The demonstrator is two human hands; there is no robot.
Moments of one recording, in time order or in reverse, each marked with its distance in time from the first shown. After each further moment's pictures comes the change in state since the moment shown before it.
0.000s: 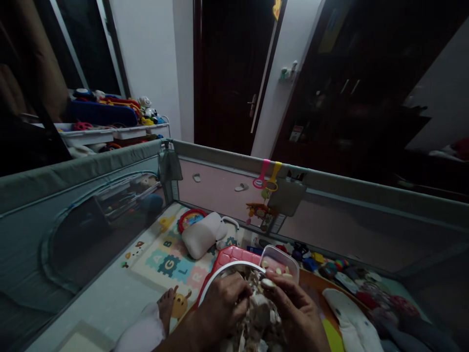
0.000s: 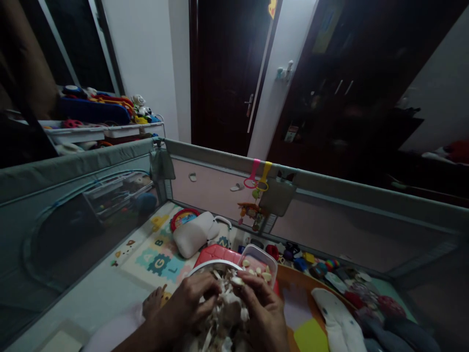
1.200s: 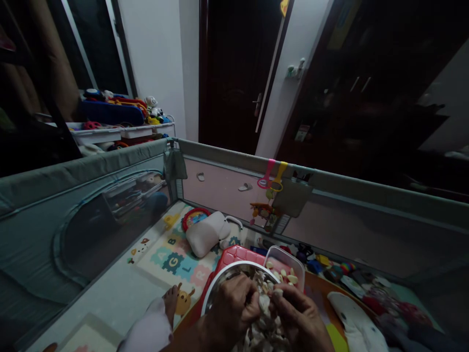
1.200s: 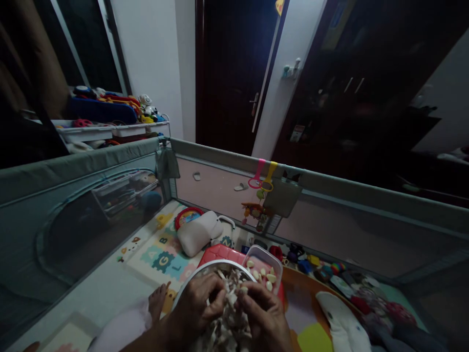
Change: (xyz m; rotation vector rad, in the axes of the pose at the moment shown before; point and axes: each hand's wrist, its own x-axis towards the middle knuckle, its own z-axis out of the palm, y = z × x) left_hand 0.002 0.010 0.010 0.054 0.203 0.062; right_hand -0.004 0.004 0.002 0.203 -0.168 0.186
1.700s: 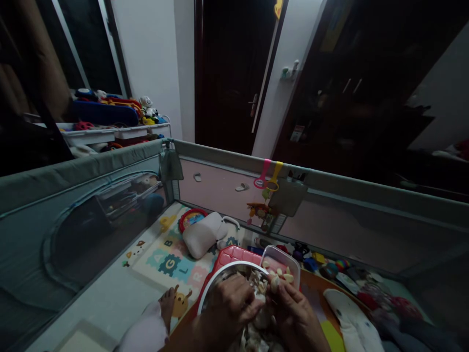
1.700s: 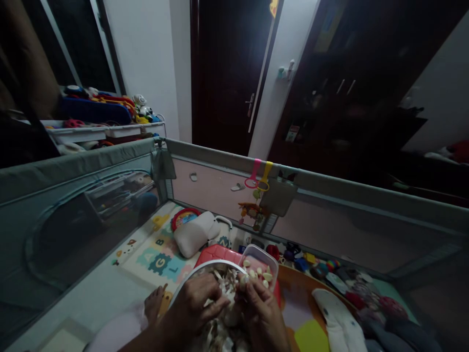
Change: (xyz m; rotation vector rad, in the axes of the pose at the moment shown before) left_hand -0.001 -0.007 -0.001 0.036 -0.063 0.118; right_hand 0.007 0.002 -0.003 0.182 -0.026 0.038
